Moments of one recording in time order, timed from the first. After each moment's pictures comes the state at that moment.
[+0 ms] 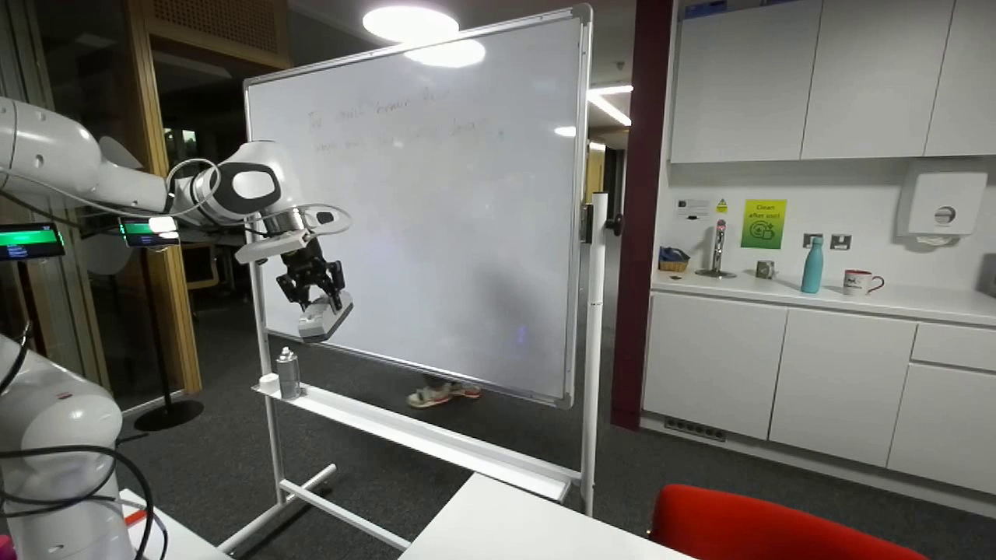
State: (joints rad) arm -0.01 -0.65 -0.11 -2.44 -0.30 1.96 -0.35
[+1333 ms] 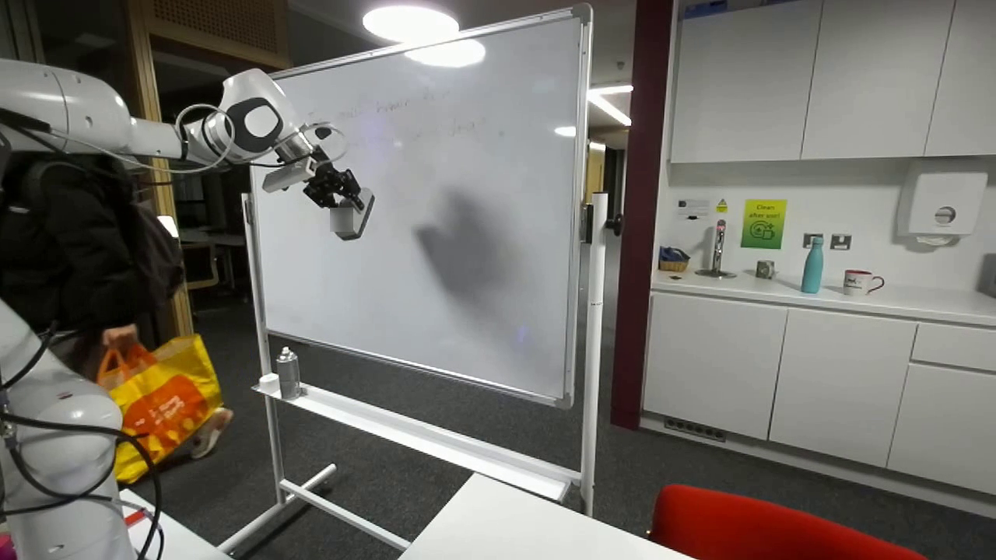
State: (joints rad) arm -0.01 -0.42 0.01 -1.99 -0.21 2.23 -0.08
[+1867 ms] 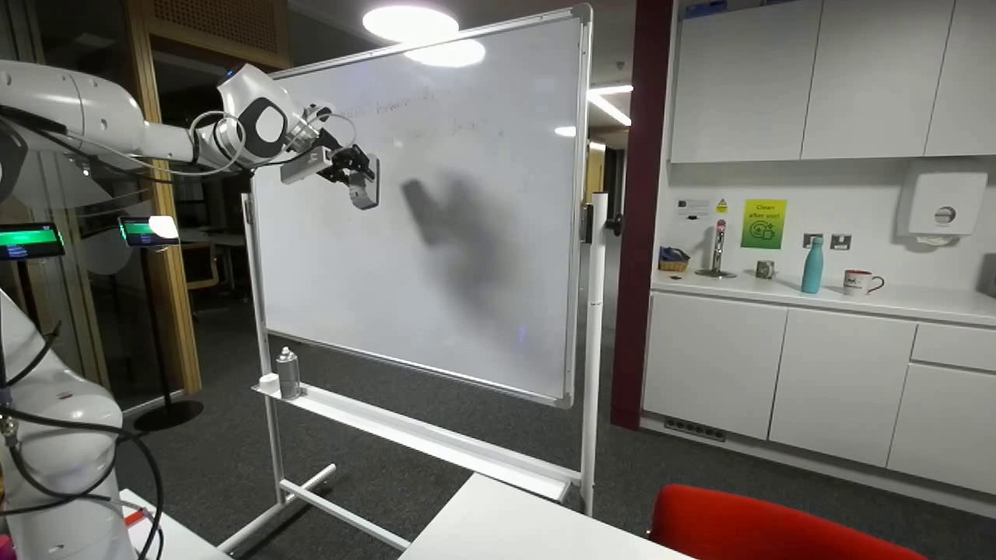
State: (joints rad) arm -0.01 -0.39 0.00 -1.98 -0.21 2.56 -0.12
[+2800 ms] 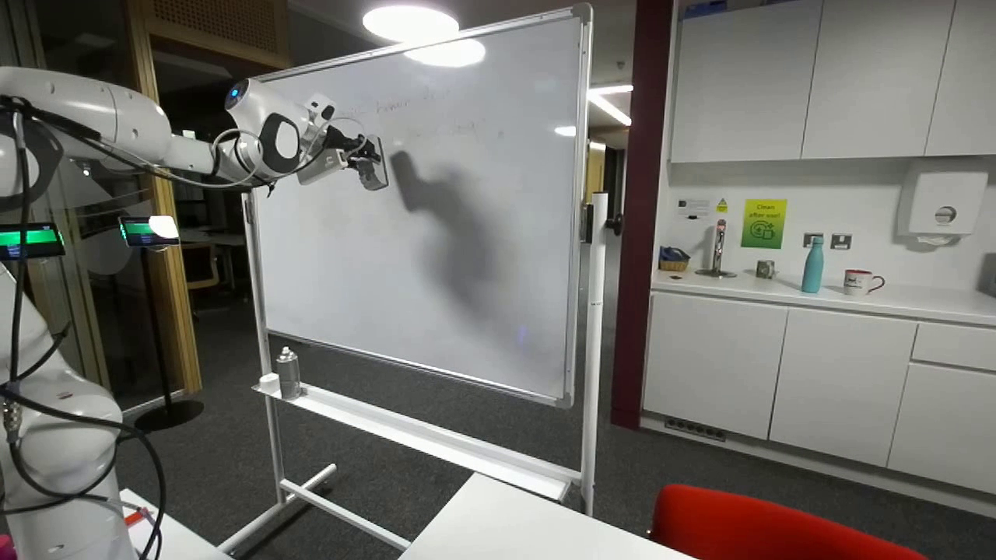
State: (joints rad) arm -0.01 -0.30 0.00 -1.96 -0.21 2.92 -0.12
